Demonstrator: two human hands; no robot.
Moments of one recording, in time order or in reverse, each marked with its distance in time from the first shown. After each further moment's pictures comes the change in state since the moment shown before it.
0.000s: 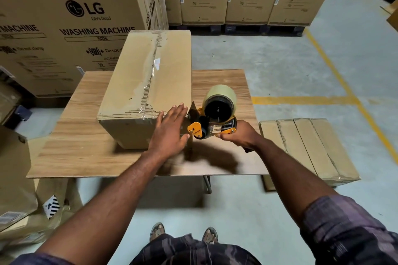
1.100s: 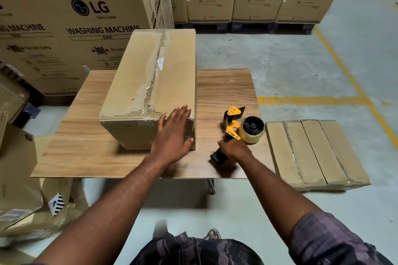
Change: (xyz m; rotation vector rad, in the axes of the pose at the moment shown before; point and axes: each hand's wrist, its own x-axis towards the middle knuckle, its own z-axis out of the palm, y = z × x) left_hand 0.000 0.000 0.007 0.057 0.042 0.012; right_hand 0.041 0.038 0.068 -0.292 0.023 0.526
